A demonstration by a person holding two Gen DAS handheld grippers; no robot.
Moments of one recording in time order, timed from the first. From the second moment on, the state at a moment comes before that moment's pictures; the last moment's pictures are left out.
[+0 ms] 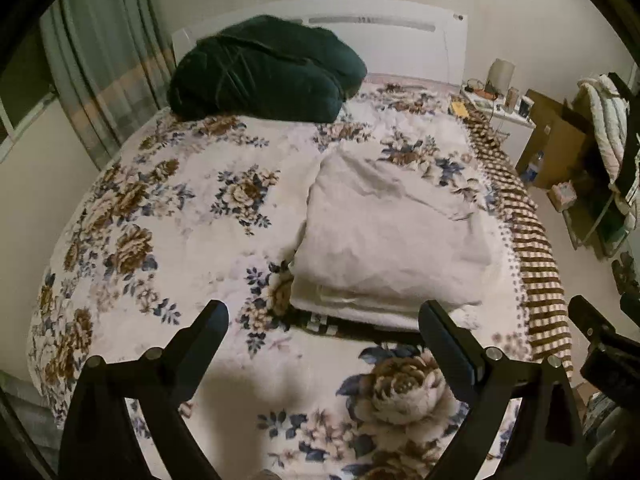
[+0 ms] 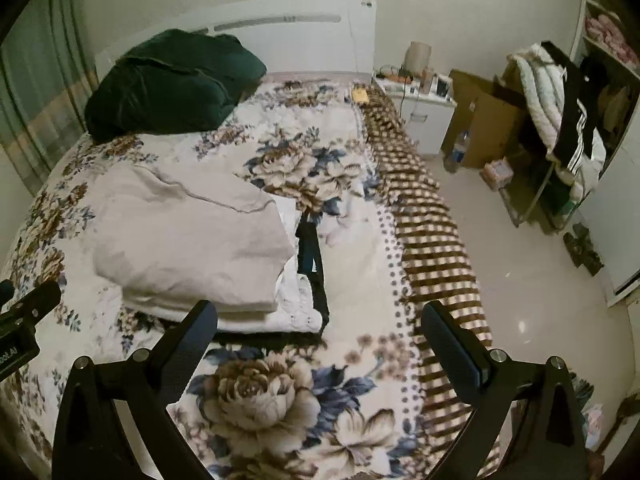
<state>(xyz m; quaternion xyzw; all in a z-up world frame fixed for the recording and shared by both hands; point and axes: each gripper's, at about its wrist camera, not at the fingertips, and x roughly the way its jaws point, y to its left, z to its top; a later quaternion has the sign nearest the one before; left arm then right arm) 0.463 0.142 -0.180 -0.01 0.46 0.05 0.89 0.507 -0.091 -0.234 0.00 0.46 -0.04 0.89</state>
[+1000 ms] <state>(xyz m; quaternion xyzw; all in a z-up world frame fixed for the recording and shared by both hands) 0.239 0.106 0.019 0.00 0.36 0.03 0.93 0.196 -0.108 0.054 0.01 0.33 -0.02 0.94</state>
